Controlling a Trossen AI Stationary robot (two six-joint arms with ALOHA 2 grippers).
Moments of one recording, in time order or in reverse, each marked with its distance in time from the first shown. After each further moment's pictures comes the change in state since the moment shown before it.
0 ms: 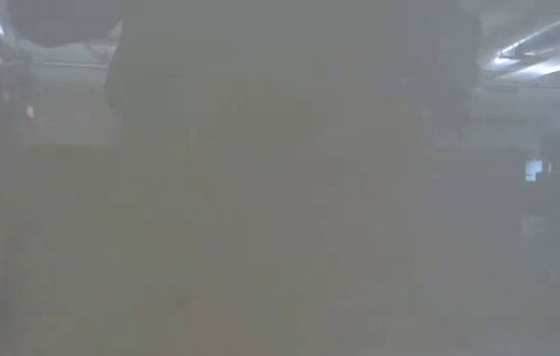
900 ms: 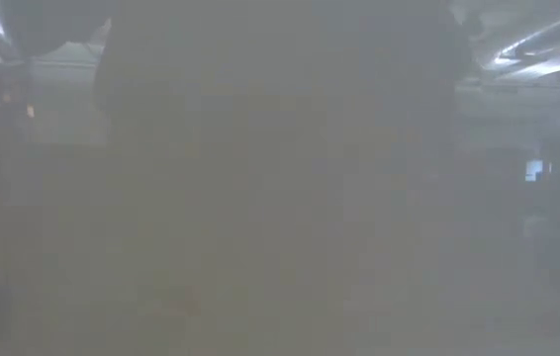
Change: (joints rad) left arm -0.001 0.232 -0.001 -0.304 -0.034 -0.017; right arm -0.066 0.187 0.022 0.139 -0.188 -0.020
